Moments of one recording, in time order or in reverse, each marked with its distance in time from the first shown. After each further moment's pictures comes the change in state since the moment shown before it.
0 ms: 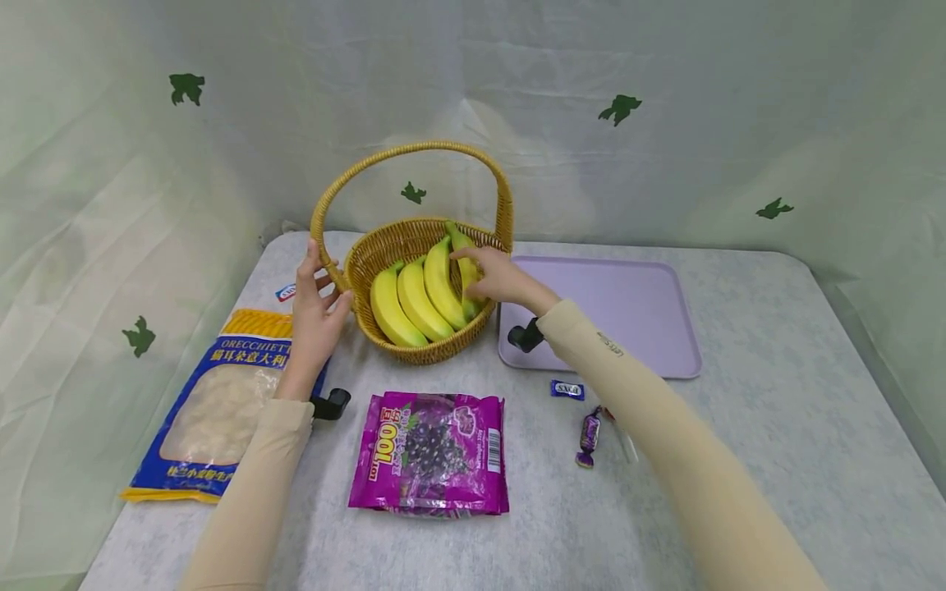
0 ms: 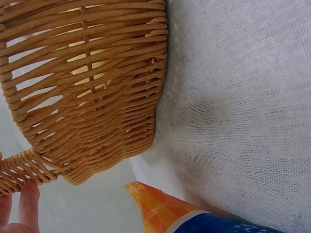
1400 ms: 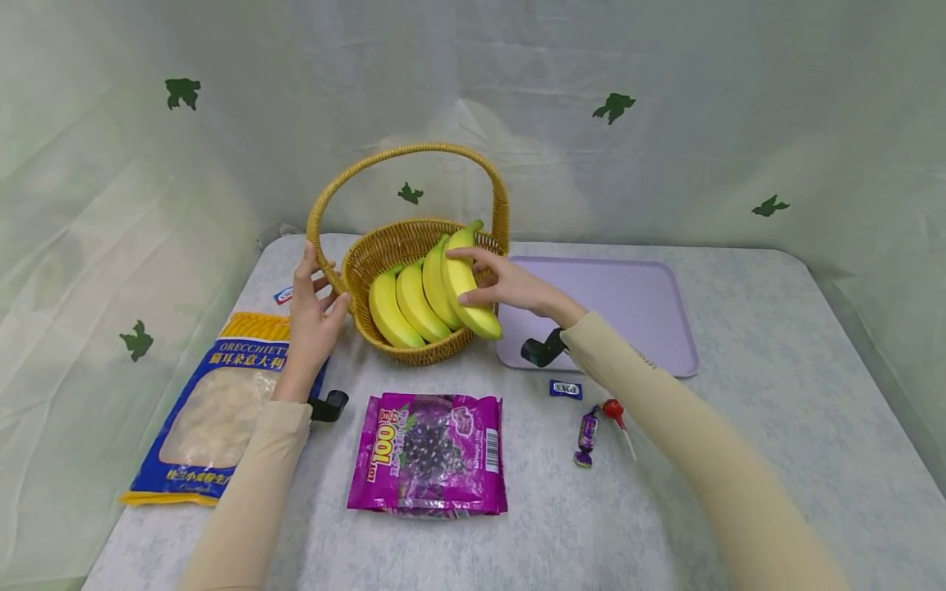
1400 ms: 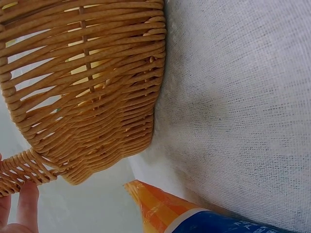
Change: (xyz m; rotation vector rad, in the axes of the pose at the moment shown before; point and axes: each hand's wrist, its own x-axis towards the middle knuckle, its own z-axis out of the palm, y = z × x) left_hand -0.001 0.000 -0.001 0.026 -0.014 -0.016; right_hand -0.035 -0.001 -0.008 0.412 -0.092 -0.079
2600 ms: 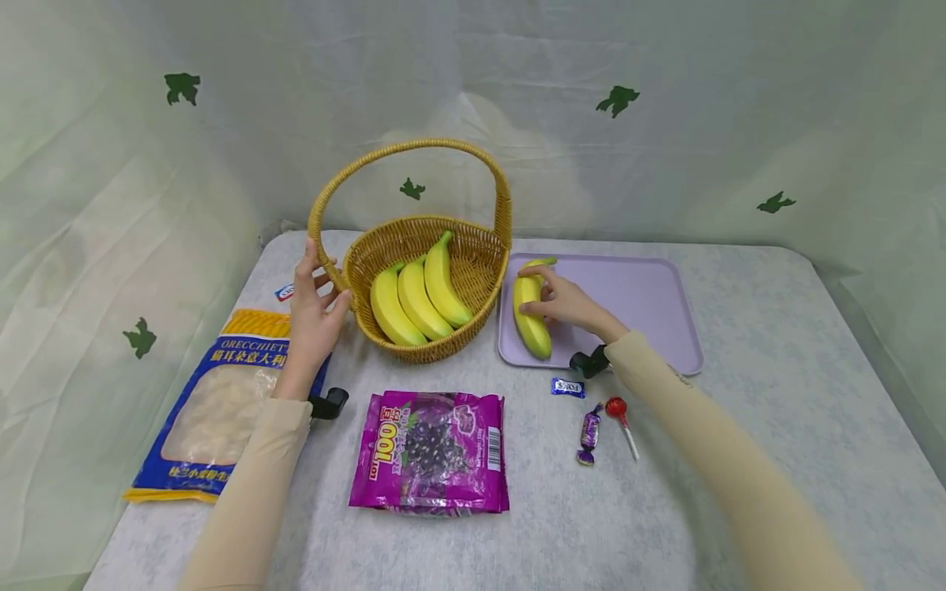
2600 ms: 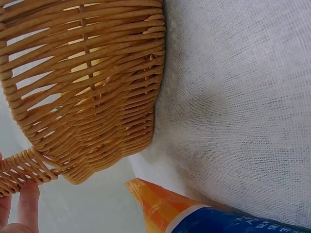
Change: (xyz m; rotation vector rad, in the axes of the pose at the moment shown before) left_hand 0.001 0.002 -0.001 0.008 -0.005 0.013; right_hand -0.041 0.075 -0.026 -0.158 0.186 0.230
